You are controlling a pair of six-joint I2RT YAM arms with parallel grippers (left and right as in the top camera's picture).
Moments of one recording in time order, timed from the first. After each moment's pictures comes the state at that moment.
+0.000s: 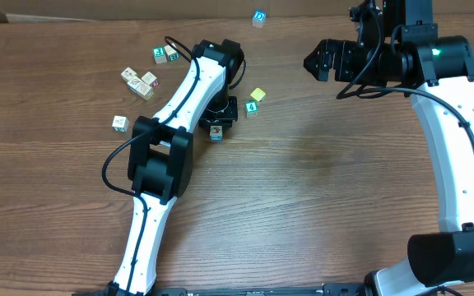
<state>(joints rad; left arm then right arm) -0.39 2.51 2.22 -1.43 -0.01 -0.43 0.11 1.72 1.87 -1.12 -0.35 0.19</state>
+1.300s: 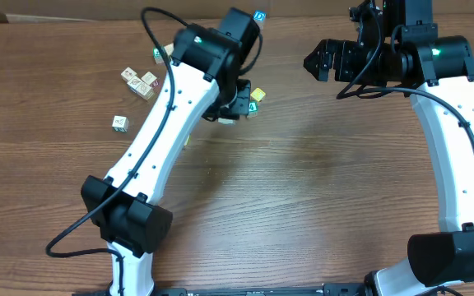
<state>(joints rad) -0.51 2.04 2.19 -1.55 -0.02 -0.43 0.11 1.72 1.87 -1.12 -0.35 0.19</state>
